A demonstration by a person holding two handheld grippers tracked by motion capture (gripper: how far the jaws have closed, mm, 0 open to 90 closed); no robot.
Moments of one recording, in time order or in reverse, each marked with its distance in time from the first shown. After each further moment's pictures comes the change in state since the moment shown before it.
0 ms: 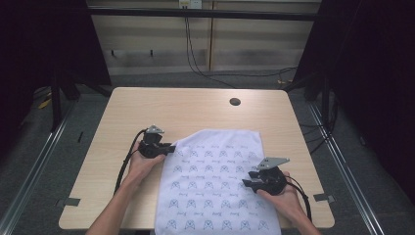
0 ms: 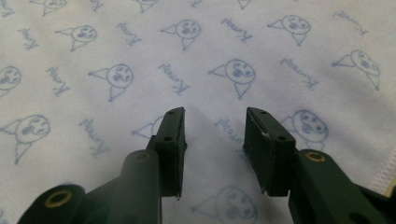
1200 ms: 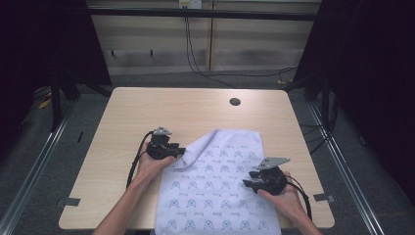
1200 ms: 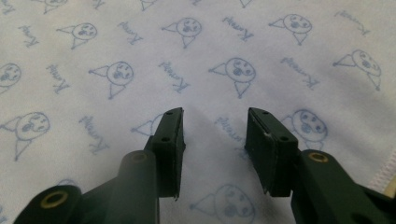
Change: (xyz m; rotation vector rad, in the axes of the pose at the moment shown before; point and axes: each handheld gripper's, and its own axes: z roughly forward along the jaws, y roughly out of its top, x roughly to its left) left arm -0.015 0.001 0.017 -0.018 -0.048 -0.016; right arm -0.002 0.000 -0.001 0.007 0.003 -0.004
